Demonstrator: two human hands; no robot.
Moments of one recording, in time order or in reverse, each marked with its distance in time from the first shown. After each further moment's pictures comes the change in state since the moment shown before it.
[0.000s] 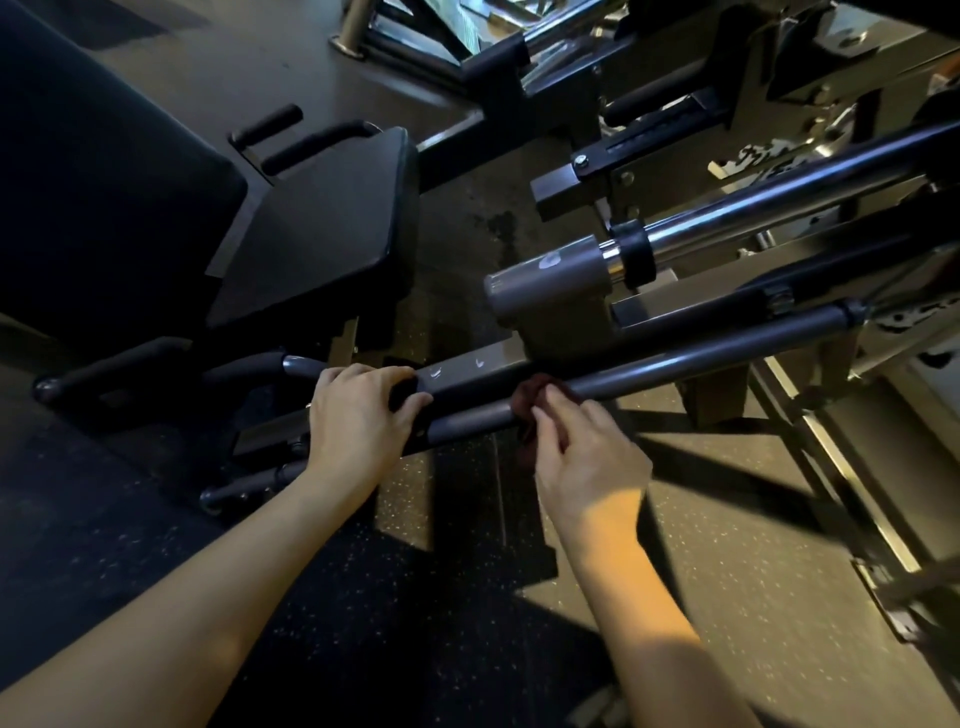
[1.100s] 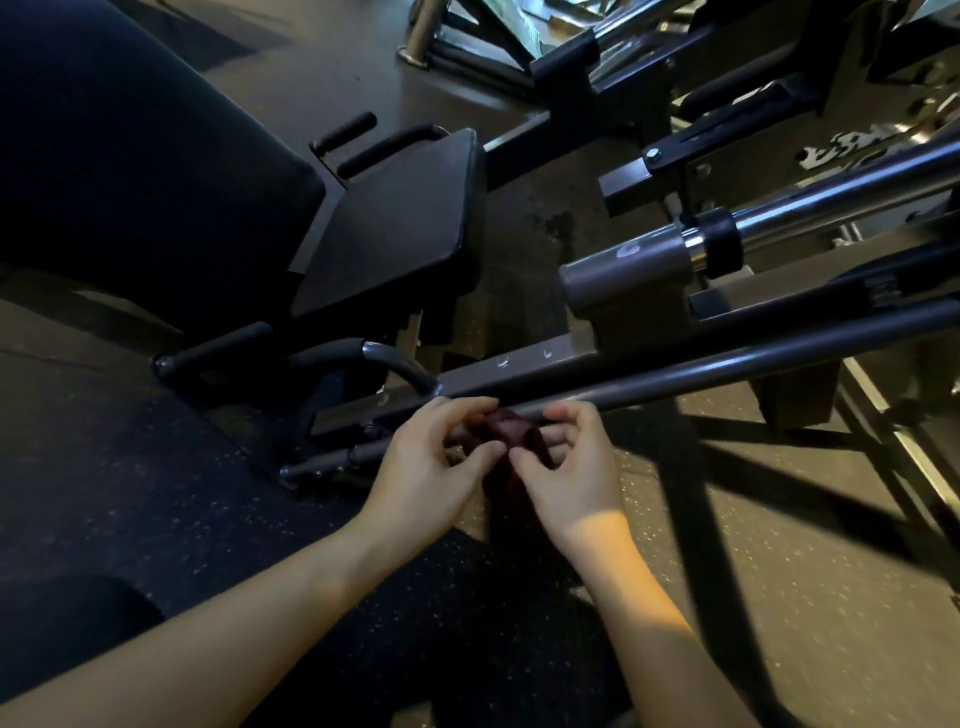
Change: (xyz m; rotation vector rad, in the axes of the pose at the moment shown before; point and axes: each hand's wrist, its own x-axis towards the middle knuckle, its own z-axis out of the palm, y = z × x) left_hand -0.066 0.020 -0.040 -0.568 -0.221 -0.137; right_hand -0.020 -0.063 -0.008 0.788 -0.447 0.403
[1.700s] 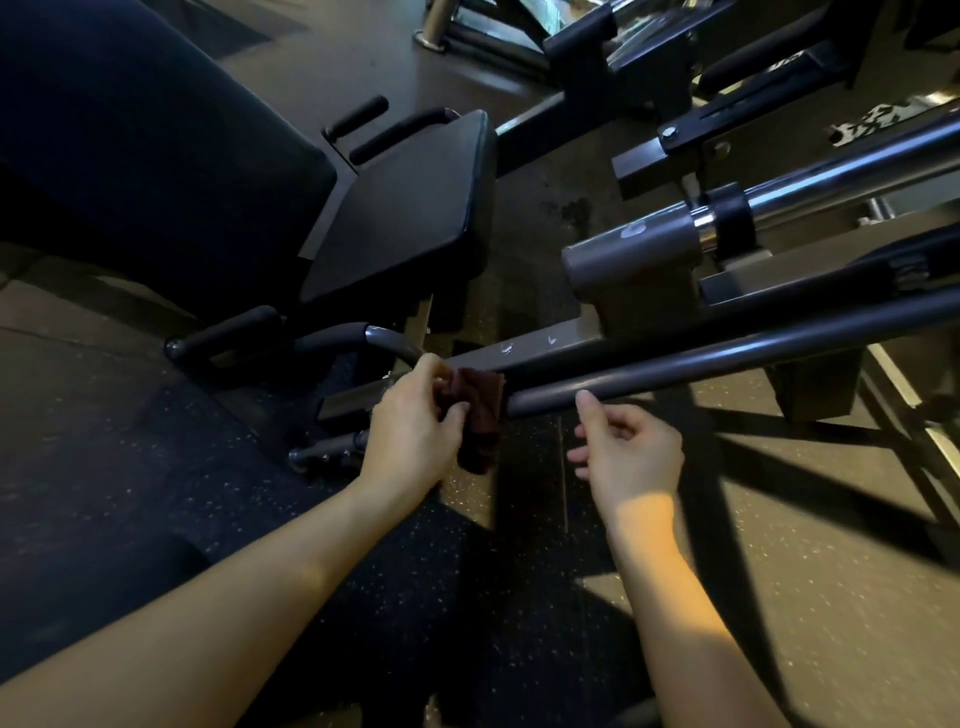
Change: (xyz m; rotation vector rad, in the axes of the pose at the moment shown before) left_hand 0.030 -0.021 0.005 0.297 0.167 -0.070; right_hand 0.019 0.020 -0.021 0.098 0.275 0.080
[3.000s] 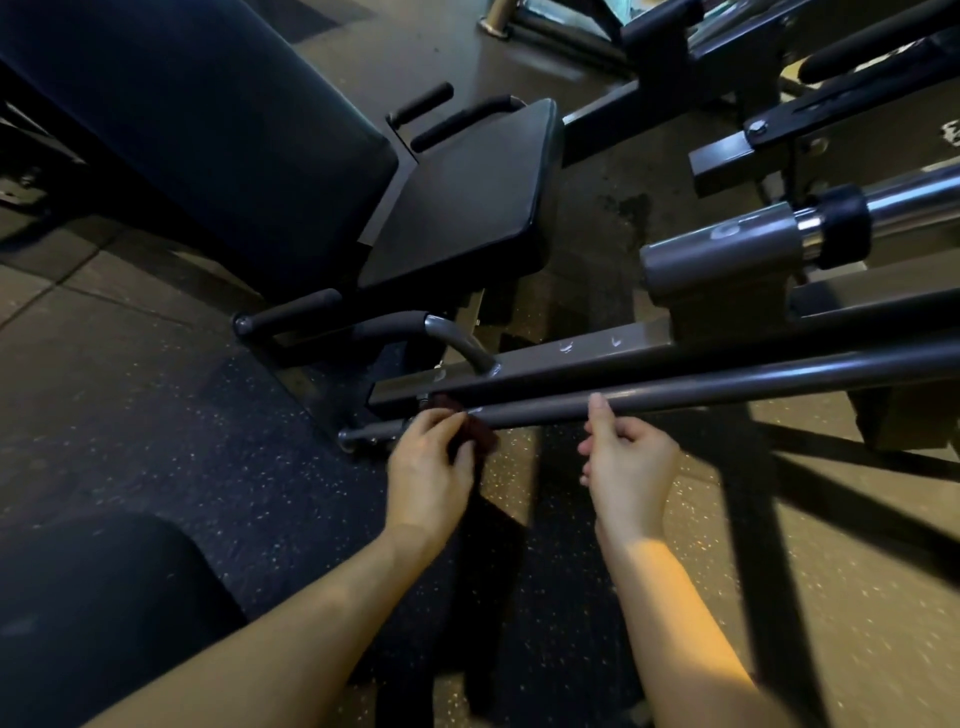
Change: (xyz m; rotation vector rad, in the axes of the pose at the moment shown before) left_hand -0.037 -0.058 0.021 0.033 0.142 -0.106; right_hand -0.011 0.002 0.047 0.070 -0.046 0.081
